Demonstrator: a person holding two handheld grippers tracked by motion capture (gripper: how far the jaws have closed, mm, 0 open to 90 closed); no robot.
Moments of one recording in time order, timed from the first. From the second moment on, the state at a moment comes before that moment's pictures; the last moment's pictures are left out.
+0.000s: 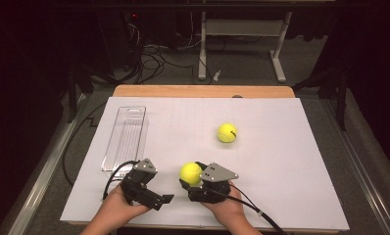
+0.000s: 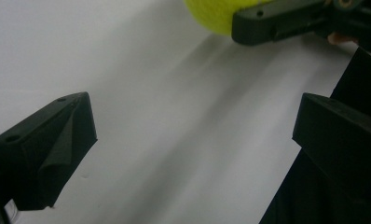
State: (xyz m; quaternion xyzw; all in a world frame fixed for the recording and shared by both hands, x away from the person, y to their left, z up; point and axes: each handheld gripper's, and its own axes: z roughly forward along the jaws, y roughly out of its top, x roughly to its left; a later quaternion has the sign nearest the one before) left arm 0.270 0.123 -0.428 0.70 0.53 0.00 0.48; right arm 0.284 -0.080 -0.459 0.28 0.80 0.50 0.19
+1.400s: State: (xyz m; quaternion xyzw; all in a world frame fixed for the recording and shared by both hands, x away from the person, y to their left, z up) left arm 0.301 0.087 -0.385 0.73 0.54 -0.04 0.42; right arm 0.267 -0.078 -0.461 0.24 0.80 0.51 0.18
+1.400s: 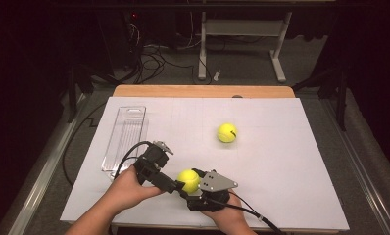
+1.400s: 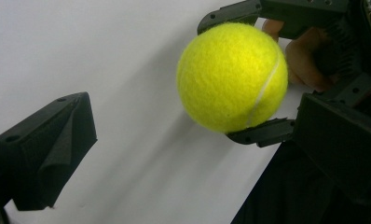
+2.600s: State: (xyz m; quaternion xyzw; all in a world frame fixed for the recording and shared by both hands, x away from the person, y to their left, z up) left arm 0.306 0.054 -0.397 0.75 0.54 -0.05 0.39; right arm 0.267 -0.077 -0.458 0.23 0.79 0.54 0.18
